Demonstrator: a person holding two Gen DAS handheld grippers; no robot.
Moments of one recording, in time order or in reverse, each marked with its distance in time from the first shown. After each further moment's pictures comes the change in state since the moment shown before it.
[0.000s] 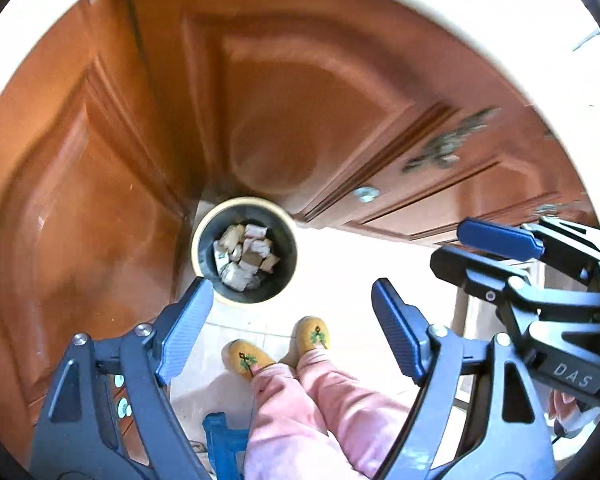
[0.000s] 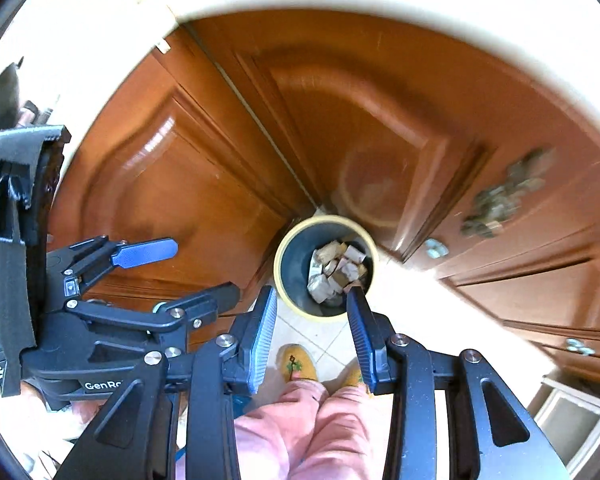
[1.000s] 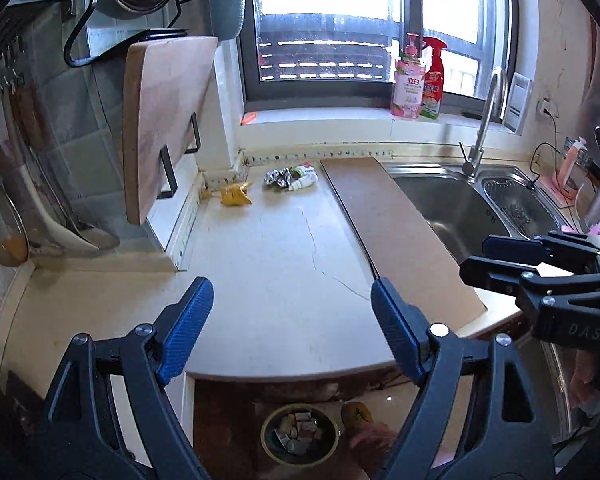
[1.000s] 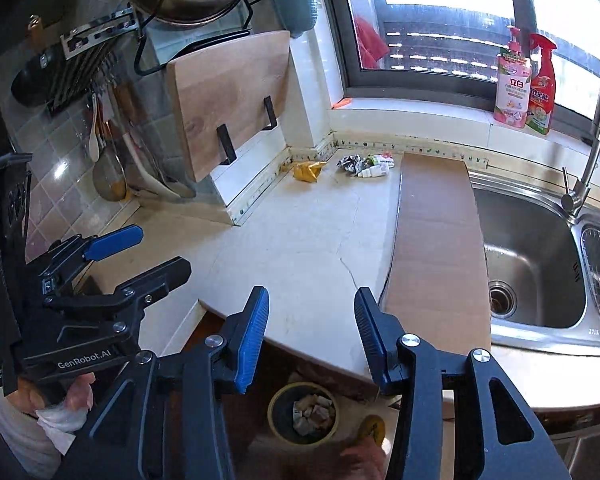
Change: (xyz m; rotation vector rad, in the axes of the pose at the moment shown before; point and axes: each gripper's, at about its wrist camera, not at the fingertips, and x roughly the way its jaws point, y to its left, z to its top) left arm -0.322 -0.142 0.195 0.322 -0.583 0.128; right arm -0.354 -0.042 0.142 0.125 -0.510 -0.097
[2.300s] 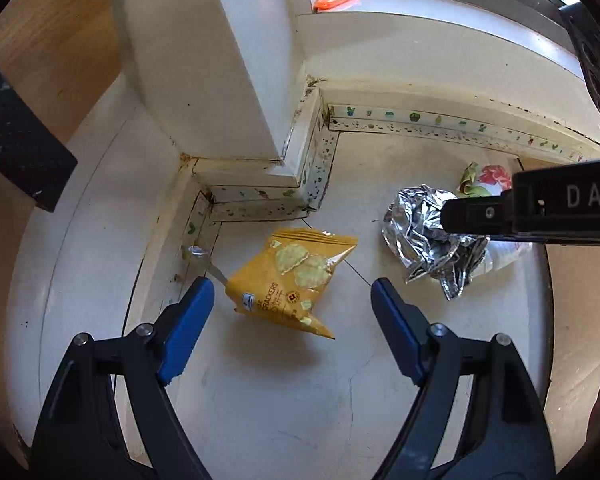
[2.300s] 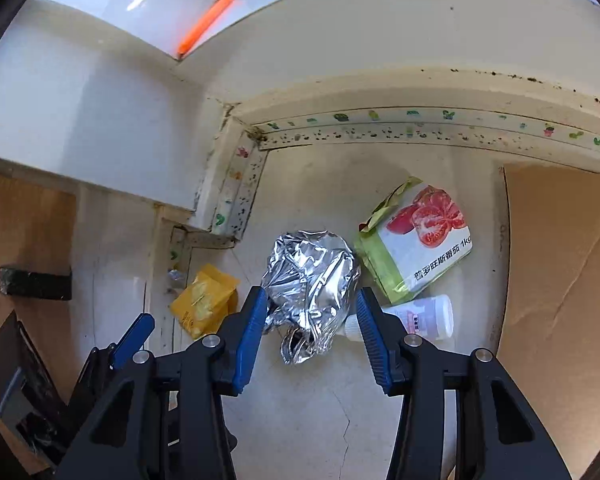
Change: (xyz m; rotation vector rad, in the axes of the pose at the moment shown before) left arm 0.500 0.111 0.133 -0.126 0.410 0.282; right arm 0.538 -0.173 0.272 0.351 0.521 0.164
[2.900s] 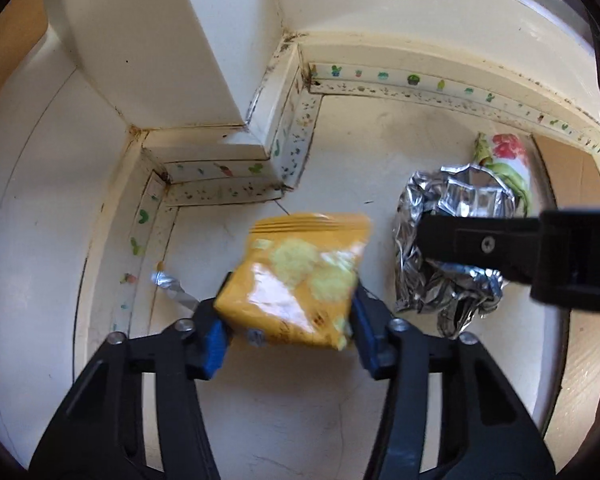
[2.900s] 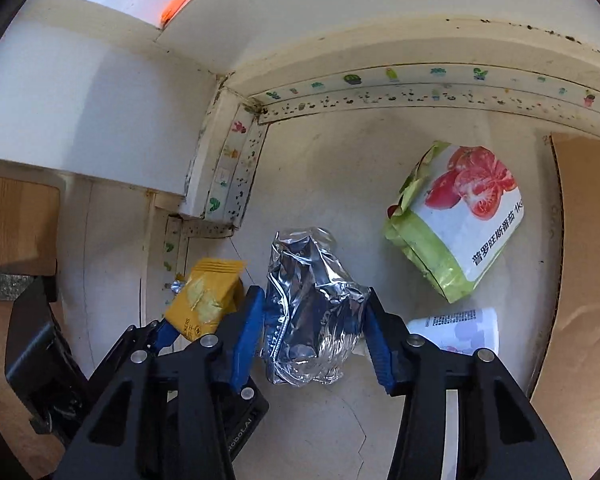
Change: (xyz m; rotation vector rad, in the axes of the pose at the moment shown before) left arm 0.047 -0.016 0.000 0.014 0.081 -0.078; right arm 0.037 0.012 -0.009 -0.033 0.039 0.046
